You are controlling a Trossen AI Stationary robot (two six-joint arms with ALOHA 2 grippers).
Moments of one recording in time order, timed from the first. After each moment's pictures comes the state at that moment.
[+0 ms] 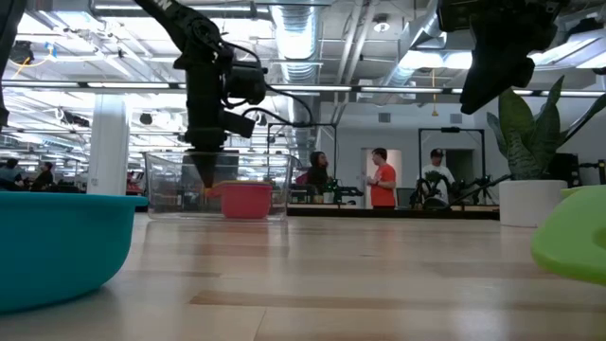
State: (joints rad) left arm 0.52 1.69 1.15 -0.85 -0.13 0.23; right arm 0.39 1.31 0.97 -0.73 0.32 0.86
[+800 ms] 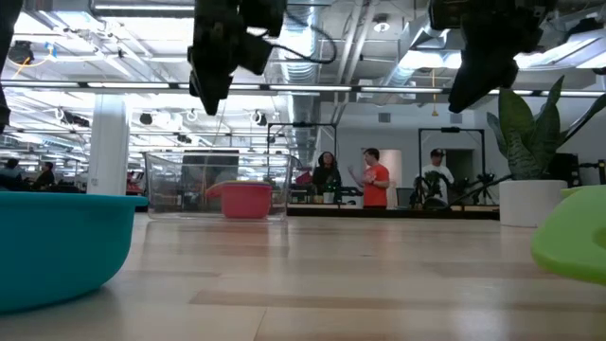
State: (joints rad) left arm 0.24 1.68 1.52 -1.31 0.20 -0.15; right arm 0.34 1.31 0.97 -0.69 0.30 0.73
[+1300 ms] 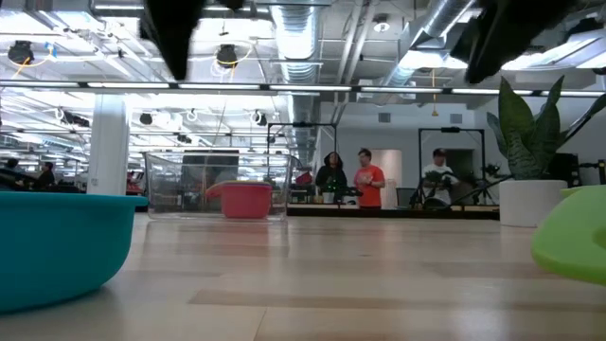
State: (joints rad) left arm -0.33 1.68 1.52 -1.27 -0.17 -0.82; right arm 0.44 1.31 0.97 -0.56 0.13 0.46
